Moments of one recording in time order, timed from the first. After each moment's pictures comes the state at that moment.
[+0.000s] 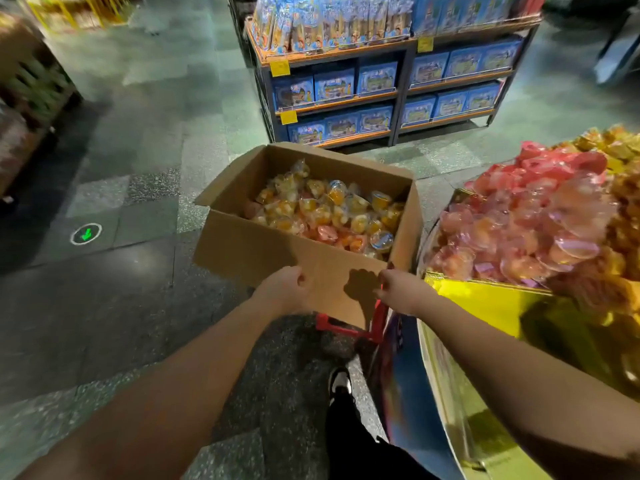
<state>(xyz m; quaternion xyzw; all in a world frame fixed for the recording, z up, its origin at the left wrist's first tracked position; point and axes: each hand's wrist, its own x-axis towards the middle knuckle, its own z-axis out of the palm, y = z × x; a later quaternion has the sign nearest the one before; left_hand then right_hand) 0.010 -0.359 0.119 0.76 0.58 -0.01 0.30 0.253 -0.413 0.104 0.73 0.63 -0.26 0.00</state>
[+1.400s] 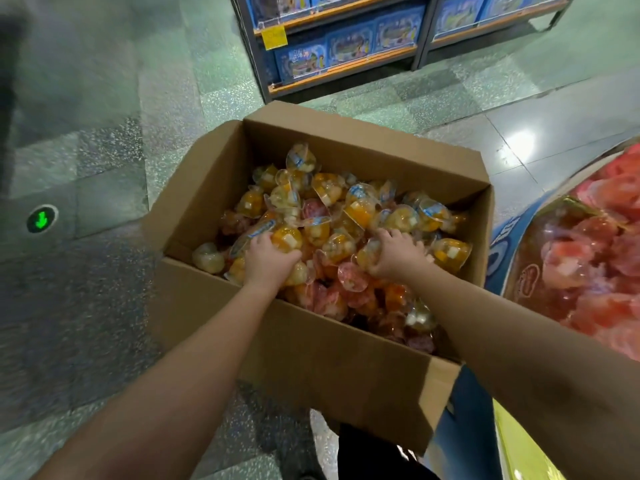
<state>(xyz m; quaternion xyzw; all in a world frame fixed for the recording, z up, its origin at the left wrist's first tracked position) 0.044 -0.011 -0.005 0.60 0.72 0.07 0.34 0.284 -0.048 -0.040 0.76 0.57 -0.29 0.09</state>
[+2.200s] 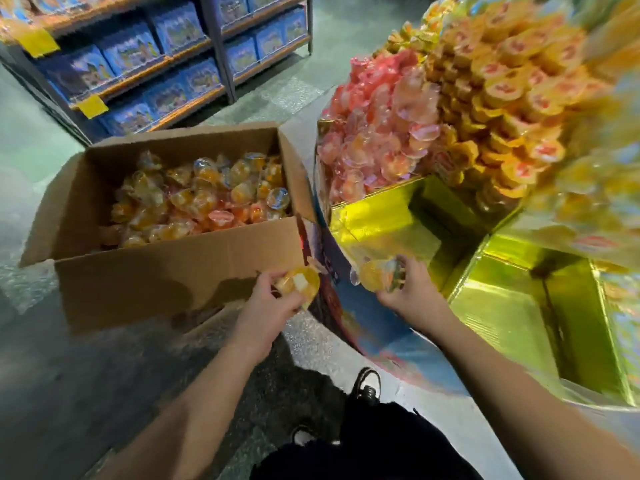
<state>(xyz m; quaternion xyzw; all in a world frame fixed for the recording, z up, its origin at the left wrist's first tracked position) 0.026 -0.425 0.132 0.60 0.46 0.04 0.65 0.211 -0.592 0.115 0.89 0.26 -0.25 -0.29</state>
